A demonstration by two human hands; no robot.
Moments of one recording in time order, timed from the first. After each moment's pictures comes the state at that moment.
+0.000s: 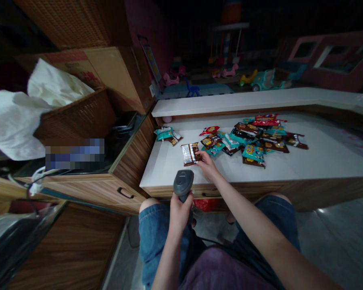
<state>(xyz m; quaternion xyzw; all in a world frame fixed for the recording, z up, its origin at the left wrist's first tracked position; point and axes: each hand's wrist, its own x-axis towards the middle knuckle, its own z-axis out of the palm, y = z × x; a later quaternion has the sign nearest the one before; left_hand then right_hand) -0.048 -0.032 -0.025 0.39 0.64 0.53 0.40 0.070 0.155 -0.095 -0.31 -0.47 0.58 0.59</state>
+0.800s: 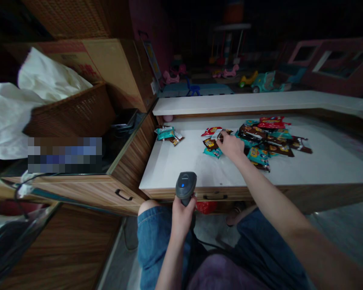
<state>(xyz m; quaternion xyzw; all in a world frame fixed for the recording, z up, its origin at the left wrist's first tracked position) -0.053 -0.027 -0.035 0.37 0.62 0.56 0.42 0.148 0.192 0.033 -0.71 -0.67 0.04 0.22</state>
